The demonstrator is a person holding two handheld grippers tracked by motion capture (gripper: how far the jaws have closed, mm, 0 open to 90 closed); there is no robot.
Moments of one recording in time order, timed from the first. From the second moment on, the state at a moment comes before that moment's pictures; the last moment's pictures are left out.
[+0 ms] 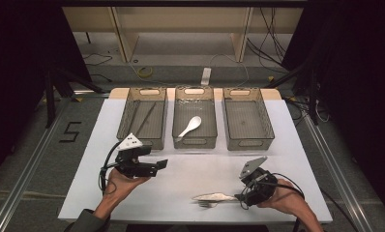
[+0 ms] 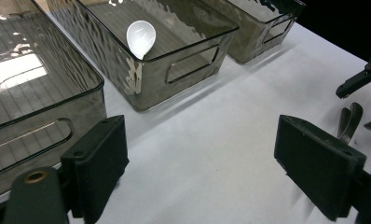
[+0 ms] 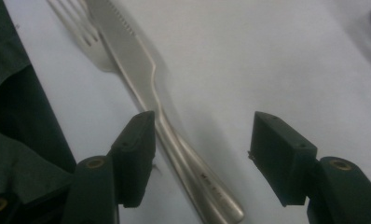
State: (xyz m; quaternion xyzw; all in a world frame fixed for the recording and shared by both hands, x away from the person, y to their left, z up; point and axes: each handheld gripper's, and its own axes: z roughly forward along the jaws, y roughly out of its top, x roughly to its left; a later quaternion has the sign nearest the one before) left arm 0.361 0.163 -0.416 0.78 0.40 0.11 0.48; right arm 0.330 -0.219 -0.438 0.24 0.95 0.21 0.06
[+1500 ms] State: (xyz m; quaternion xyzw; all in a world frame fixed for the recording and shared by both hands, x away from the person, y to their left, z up) left arm 0.360 0.161 -0.416 0.78 0.39 0.11 0.48; right arm 0.335 -0.195 -0.452 0.16 0.98 0.15 0.02
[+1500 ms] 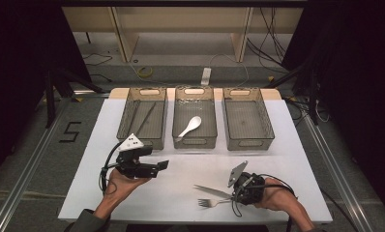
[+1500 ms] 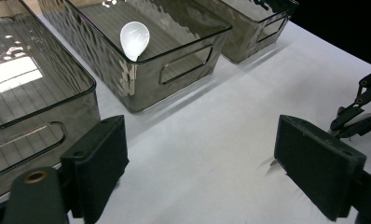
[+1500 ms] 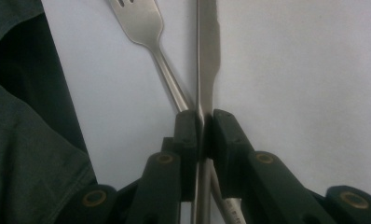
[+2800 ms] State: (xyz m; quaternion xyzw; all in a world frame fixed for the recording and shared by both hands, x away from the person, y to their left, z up) left arm 0.360 0.160 -0.416 0.78 0.38 0.10 0.48; right arm 0.349 -0.191 -0.455 0.26 0.95 0.16 0.03
